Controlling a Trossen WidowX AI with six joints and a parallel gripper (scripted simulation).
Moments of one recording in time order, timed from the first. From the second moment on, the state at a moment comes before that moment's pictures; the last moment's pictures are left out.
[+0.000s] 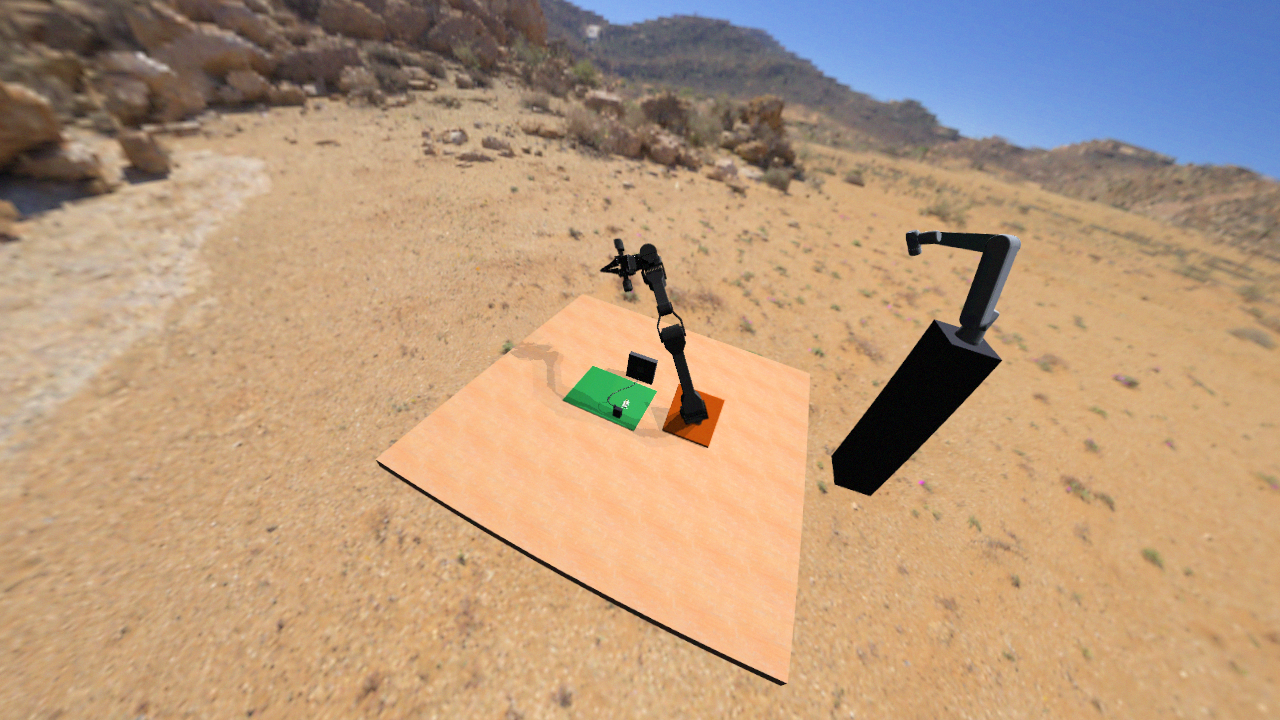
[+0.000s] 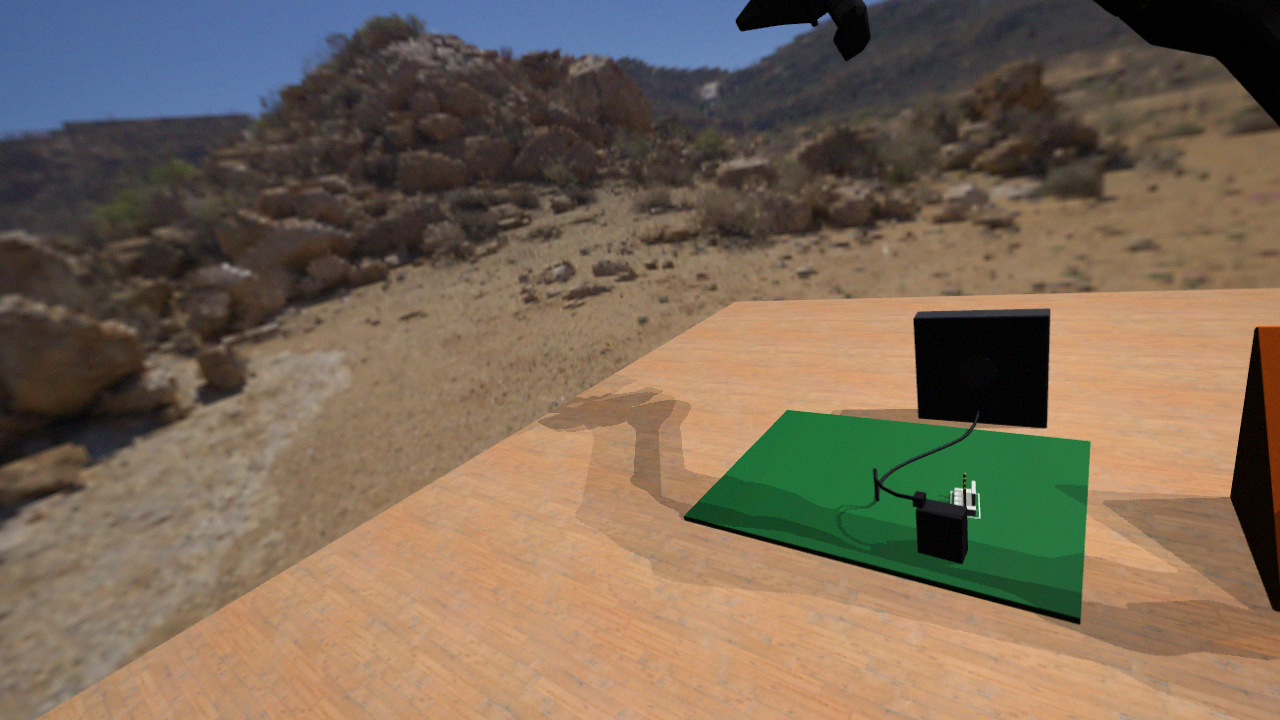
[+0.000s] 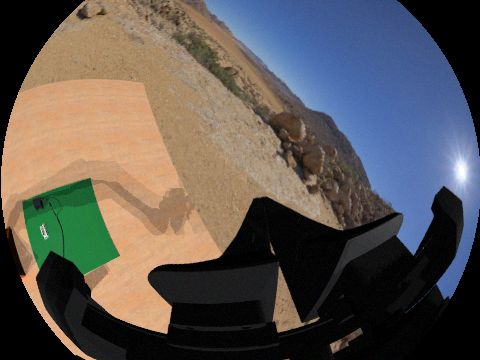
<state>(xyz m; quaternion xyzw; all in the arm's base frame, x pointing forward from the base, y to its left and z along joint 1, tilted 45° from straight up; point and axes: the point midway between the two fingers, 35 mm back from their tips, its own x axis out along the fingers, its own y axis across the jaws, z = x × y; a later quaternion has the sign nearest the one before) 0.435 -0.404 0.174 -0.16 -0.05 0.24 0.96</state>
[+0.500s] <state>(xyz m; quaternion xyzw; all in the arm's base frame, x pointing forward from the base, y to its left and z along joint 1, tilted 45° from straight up) 0.457 -0.384 0.182 -0.03 0.00 0.21 0.98</state>
